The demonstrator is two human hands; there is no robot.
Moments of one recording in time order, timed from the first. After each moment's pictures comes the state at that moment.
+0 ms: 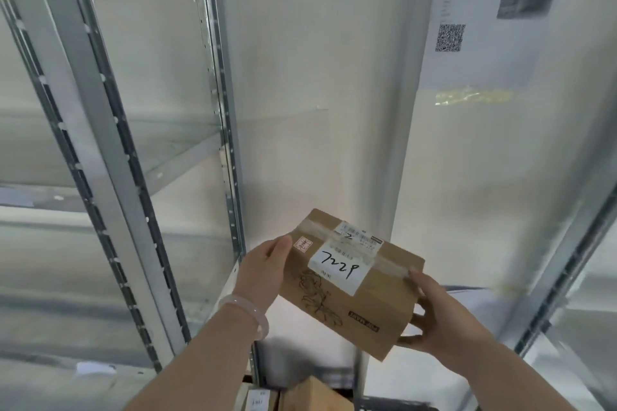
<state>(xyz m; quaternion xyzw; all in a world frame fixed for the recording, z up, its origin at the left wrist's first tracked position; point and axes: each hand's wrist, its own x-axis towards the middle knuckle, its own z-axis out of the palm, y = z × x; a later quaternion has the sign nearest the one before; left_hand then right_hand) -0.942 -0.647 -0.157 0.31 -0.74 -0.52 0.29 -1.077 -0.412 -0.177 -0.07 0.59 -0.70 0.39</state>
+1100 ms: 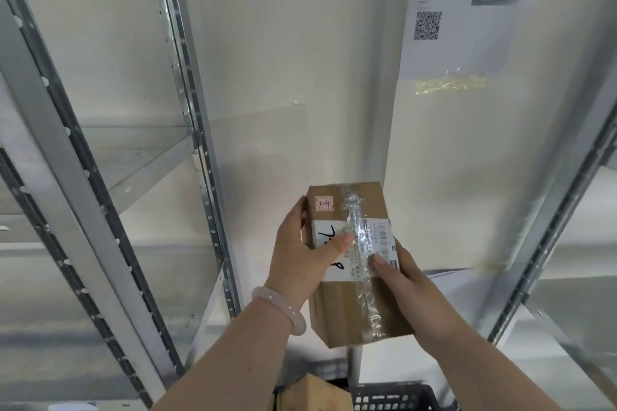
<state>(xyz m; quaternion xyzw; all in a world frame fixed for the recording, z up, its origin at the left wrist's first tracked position) -0.975 -0.612 -0.122 0.11 -0.74 -0.59 0.31 -1.036 -0.452 -0.140 -0.25 0.65 -0.68 0.22</state>
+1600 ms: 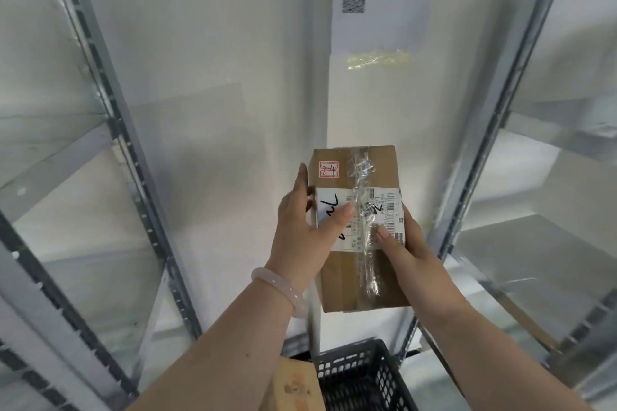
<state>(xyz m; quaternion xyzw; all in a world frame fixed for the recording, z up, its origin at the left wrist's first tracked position) -0.995 -0.558 -0.118 0.04 -0.78 -0.58 0.25 -1.022 -0.395 -0.137 -0.19 0.69 -0.70 0.06</state>
